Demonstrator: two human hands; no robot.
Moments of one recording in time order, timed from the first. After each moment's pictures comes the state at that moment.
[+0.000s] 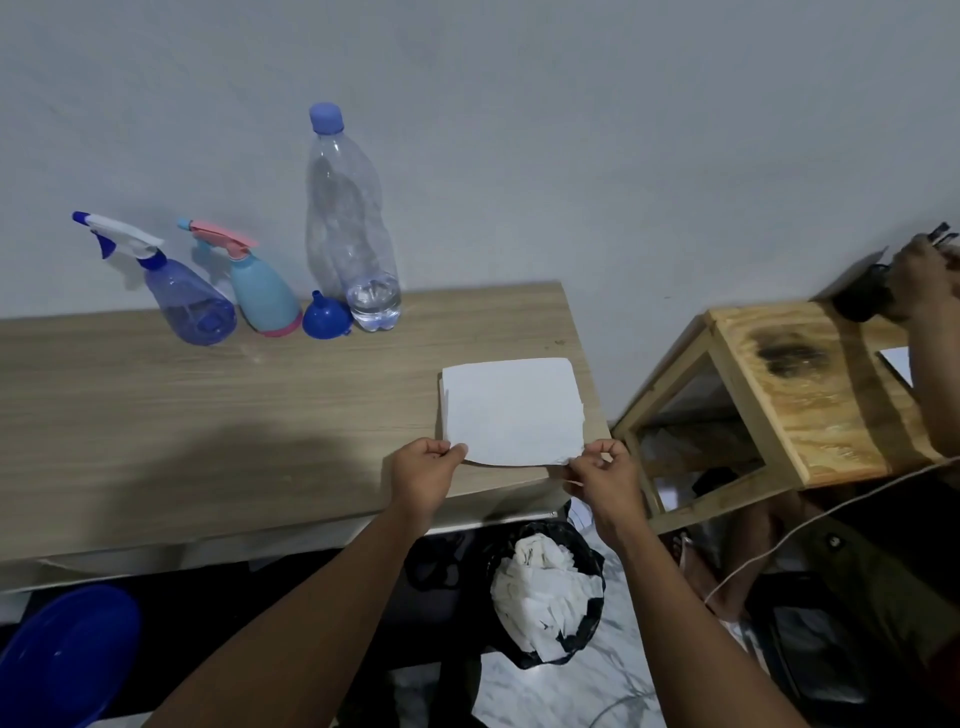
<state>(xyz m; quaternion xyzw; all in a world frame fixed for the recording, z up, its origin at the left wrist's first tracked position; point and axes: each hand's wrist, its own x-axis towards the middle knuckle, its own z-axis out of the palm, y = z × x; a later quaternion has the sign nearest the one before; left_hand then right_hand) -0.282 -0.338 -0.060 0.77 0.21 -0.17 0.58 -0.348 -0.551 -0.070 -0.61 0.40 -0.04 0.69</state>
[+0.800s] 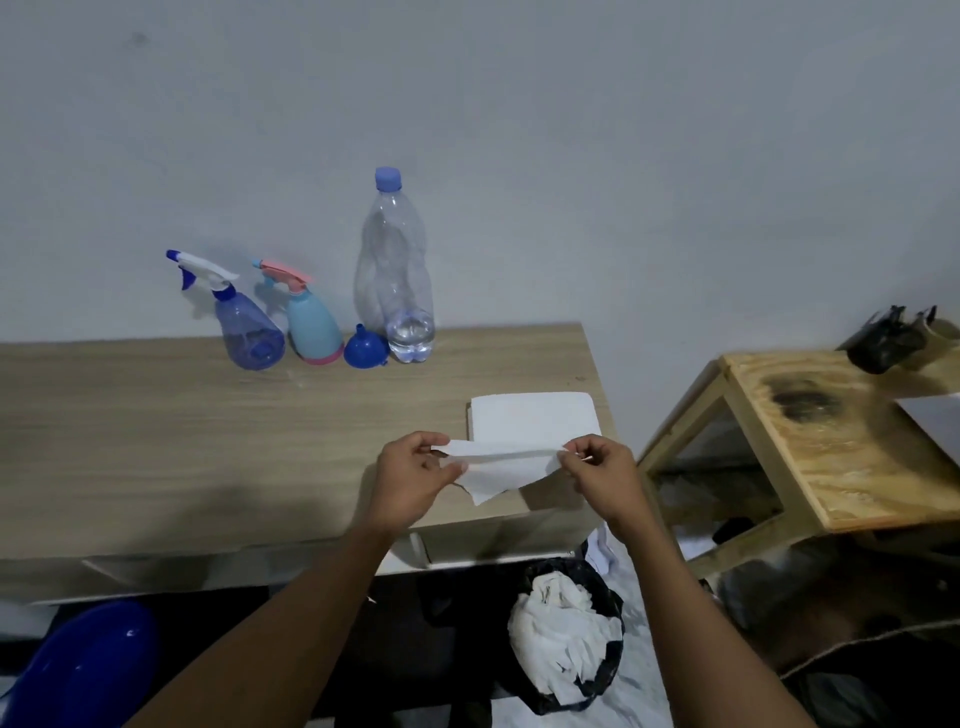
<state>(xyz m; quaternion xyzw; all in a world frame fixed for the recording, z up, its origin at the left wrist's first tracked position) -0.279 -0.276 -0.016 0.78 0.02 -0.12 0.61 -0.334 -0.524 -0.006 -0.77 0.24 -0.02 0.59</state>
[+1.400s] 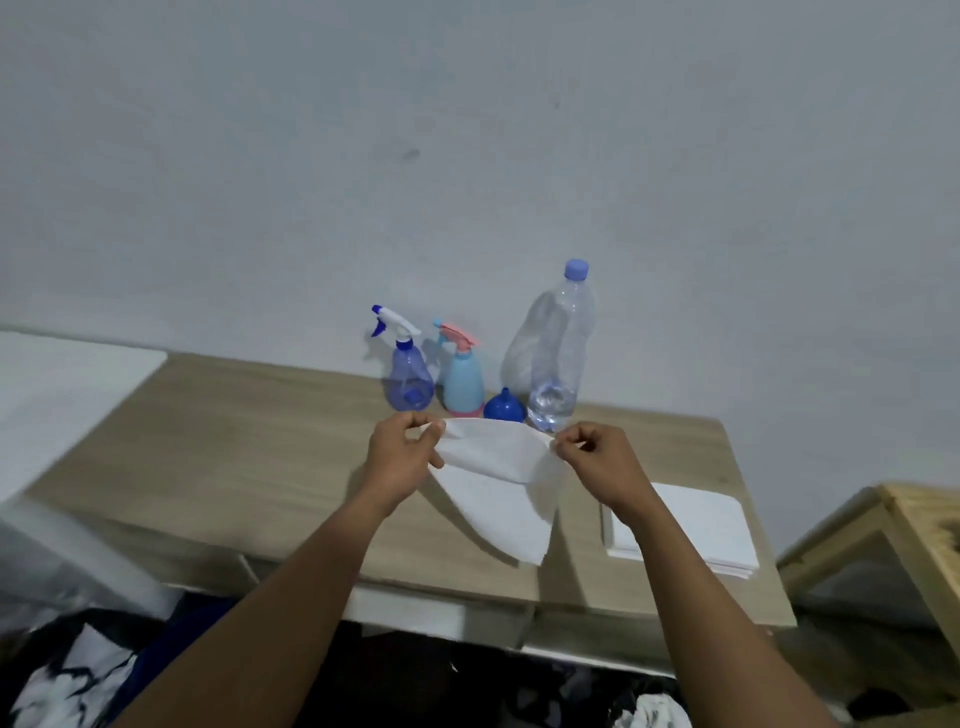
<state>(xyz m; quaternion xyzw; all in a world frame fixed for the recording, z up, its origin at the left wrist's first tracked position) -0.216 -0.095 0.057 0.79 0.10 0.05 0.60 -0.225 -0.355 0.073 -0.82 0.06 0.03 0.57</state>
